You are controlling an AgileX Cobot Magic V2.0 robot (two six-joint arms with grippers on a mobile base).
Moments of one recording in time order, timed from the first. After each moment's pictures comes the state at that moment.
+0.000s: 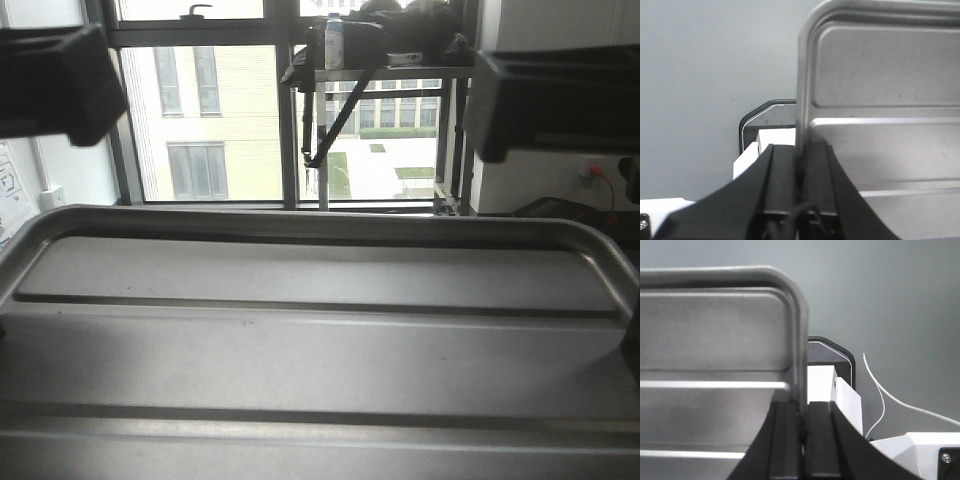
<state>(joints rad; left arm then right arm) -1.15 1.19 -0.90 0.21 1.12 -1.10 1.00 1.17 -0.87 -0.18 1.13 1.19</state>
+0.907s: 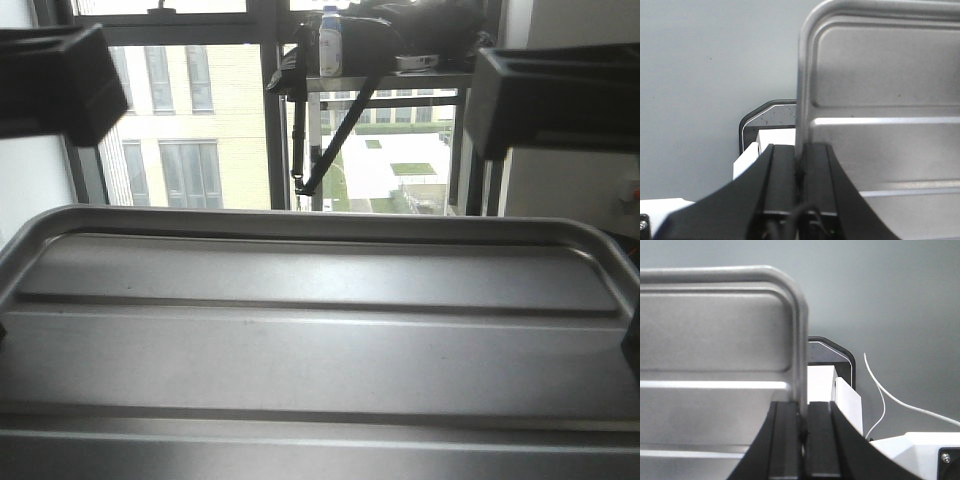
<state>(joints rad) -1.15 1.19 -0.90 0.21 1.12 -1.10 1.00 1.17 -0.87 -0.18 1.13 1.19</state>
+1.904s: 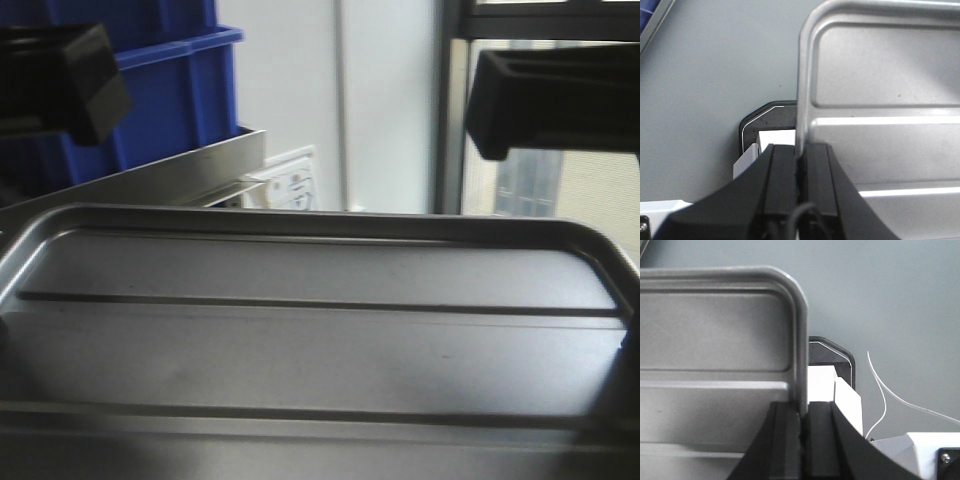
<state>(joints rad) -1.15 1.19 -0.90 0.21 1.12 -1.10 1.00 1.17 -0.87 -0.18 1.13 1.19</state>
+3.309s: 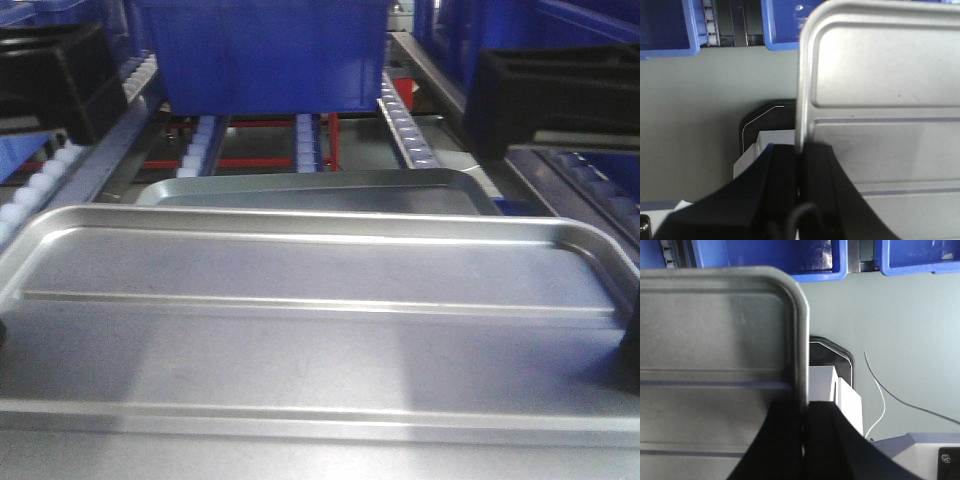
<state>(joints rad) -1.15 1.19 -0.90 0.21 1.12 -1.10 1.00 1.17 -0.87 -0.18 1.13 1.19</state>
